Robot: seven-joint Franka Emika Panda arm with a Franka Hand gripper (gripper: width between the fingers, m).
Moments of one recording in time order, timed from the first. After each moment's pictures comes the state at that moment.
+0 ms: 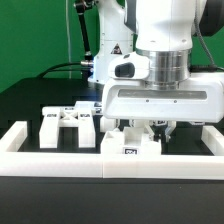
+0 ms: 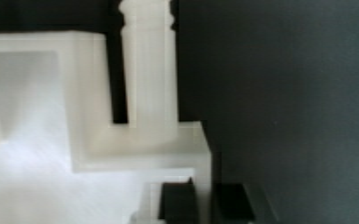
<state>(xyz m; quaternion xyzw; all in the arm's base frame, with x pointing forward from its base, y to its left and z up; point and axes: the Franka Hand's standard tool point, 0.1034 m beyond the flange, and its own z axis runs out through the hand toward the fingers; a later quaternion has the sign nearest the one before) 0.578 0.046 0.020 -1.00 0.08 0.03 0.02</state>
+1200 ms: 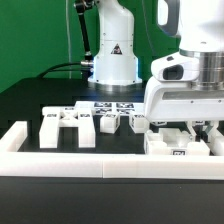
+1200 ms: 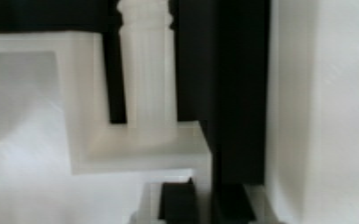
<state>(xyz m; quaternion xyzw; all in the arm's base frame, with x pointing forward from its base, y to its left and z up) 0.579 0.121 0.020 -1.00 0.02 0.02 0.03</state>
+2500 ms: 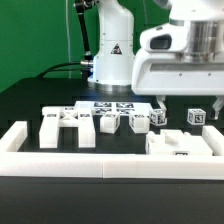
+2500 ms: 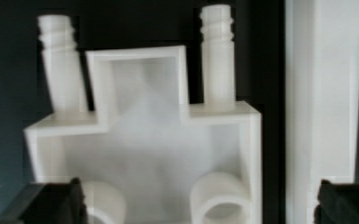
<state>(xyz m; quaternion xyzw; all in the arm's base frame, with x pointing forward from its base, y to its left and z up) 0.575 0.089 0.081 -1.00 0.04 0.04 0.02</state>
